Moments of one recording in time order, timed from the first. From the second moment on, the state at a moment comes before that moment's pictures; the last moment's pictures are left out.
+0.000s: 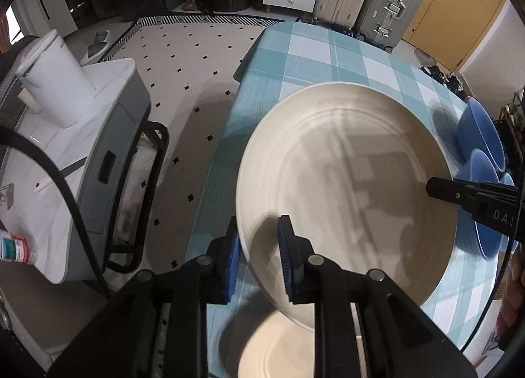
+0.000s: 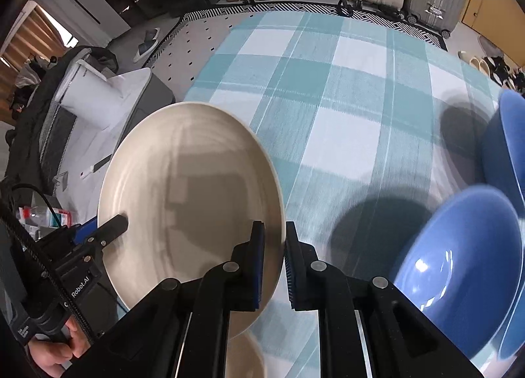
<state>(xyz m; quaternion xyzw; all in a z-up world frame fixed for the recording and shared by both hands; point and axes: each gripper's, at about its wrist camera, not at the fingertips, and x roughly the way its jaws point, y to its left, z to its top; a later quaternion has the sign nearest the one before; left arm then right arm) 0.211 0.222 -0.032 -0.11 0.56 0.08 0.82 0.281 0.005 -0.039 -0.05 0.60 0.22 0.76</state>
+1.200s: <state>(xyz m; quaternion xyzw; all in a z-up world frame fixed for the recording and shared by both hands) 0.070 0.186 -0.067 -0.10 0.56 0.12 0.81 0.113 -0.020 -0.077 -0.07 0.56 0.21 0.80</state>
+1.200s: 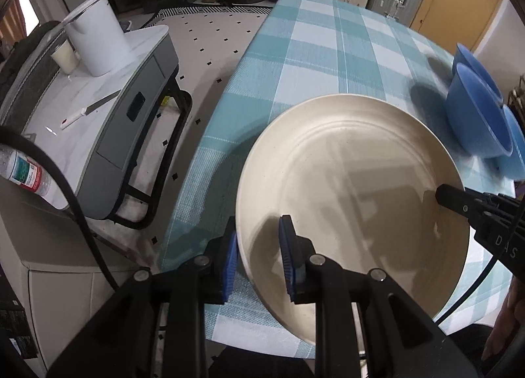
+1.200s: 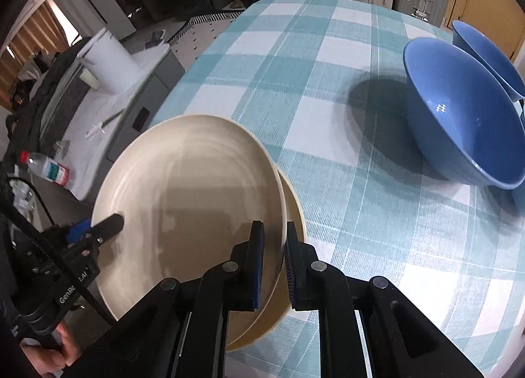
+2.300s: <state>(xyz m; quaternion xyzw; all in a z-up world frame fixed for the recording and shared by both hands) 0.060 0.175 -0.082 -0.08 0.56 0.11 0.82 0.067 -0.013 -0.101 -0.24 0.48 0.20 0.82</state>
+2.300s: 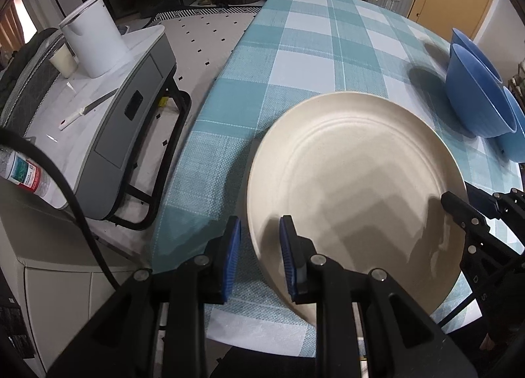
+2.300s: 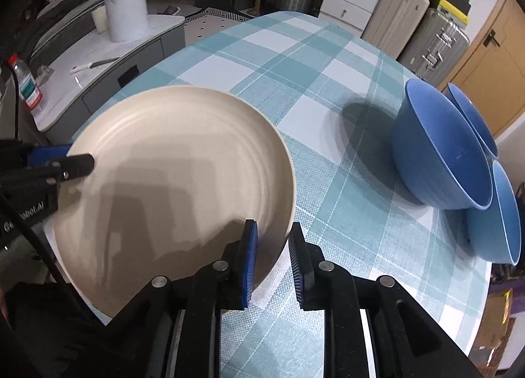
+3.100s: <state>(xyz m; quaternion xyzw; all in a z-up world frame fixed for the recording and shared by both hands) 0.056 0.187 -0.084 -0.12 0.56 0.09 0.81 0.082 -0.048 -0.098 -0.06 0.53 0.24 0.81</state>
